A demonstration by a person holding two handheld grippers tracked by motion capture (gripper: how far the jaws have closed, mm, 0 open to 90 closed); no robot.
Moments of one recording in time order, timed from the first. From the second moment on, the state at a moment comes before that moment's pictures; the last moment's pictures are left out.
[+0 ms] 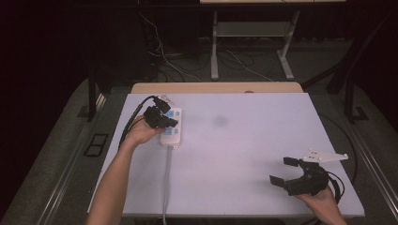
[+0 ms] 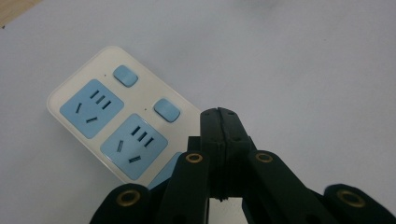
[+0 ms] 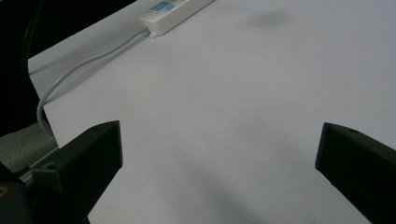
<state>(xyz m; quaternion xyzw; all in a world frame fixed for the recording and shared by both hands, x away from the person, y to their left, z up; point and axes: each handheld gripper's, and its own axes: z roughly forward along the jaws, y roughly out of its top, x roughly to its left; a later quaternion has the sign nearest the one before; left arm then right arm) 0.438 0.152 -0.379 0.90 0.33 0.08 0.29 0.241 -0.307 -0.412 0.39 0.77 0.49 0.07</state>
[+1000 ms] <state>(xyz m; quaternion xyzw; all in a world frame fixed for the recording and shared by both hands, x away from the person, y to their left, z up) 0.444 0.148 -0.400 0.90 0.33 0.06 0.27 0.241 -0.308 -0.413 0.39 0.78 0.49 0.07</state>
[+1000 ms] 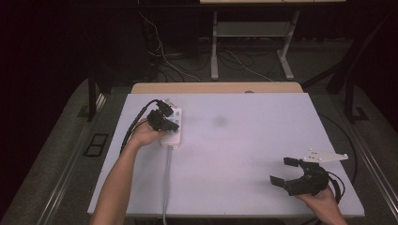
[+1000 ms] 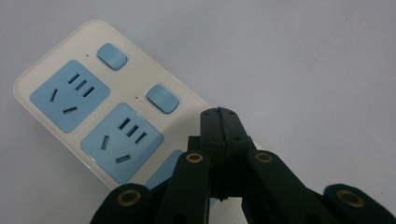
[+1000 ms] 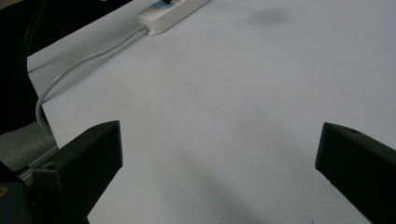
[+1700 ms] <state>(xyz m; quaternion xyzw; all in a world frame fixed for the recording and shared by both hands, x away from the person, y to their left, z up) 0.446 0.151 -0.404 0.89 0.36 0.05 0.28 0.238 -0.310 -0.409 0.39 0.77 0.49 0.08</state>
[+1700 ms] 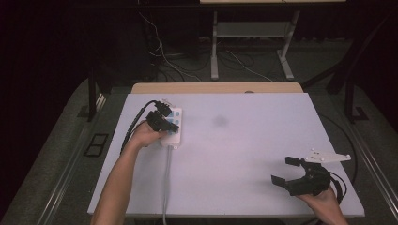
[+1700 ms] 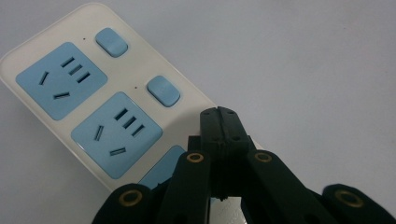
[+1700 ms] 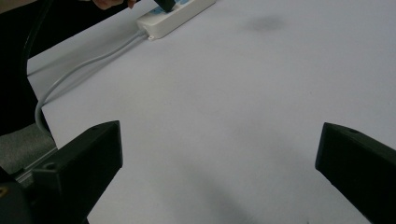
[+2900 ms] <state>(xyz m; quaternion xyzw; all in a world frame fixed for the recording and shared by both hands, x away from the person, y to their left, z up) 0.444 0.150 -0.381 0.90 0.34 0.06 0.27 0.241 -0.311 -0.412 0.40 0.77 0.49 0.07</state>
